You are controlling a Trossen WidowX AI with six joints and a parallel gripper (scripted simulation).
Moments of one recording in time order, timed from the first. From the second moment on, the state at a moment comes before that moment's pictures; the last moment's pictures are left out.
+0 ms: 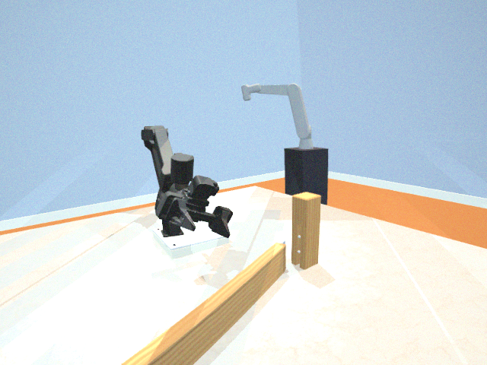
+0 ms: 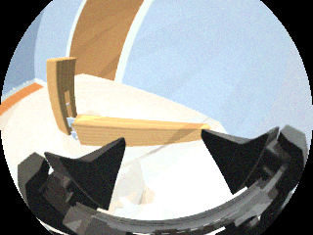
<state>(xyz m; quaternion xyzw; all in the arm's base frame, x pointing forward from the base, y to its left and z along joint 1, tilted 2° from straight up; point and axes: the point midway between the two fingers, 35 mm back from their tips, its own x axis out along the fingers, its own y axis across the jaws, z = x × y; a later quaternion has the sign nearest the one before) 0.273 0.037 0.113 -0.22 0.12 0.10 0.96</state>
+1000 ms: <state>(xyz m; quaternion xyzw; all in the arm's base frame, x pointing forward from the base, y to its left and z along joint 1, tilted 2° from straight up) 0.219 0.159 0.093 -0.08 0.13 0.35 0.92</state>
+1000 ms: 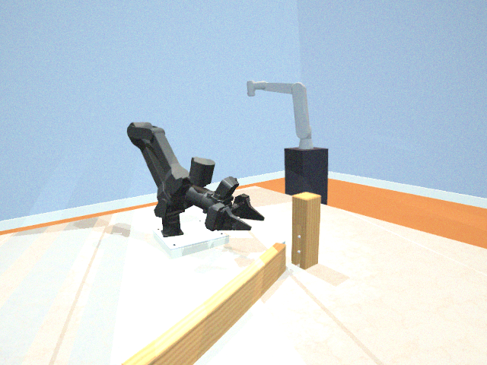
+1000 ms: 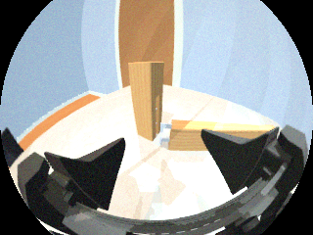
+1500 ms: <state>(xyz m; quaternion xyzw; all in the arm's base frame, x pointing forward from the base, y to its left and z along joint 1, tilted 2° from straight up) 0.260 0.162 0.102 -0.20 0.22 0.45 0.84</state>
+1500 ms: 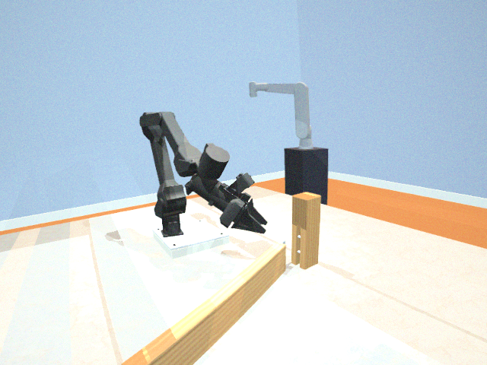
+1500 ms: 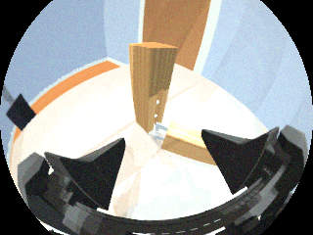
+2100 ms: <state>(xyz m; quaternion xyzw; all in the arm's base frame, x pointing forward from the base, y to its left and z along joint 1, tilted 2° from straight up) 0.288 0.143 0.139 -0.21 0.23 0.56 0.77</state>
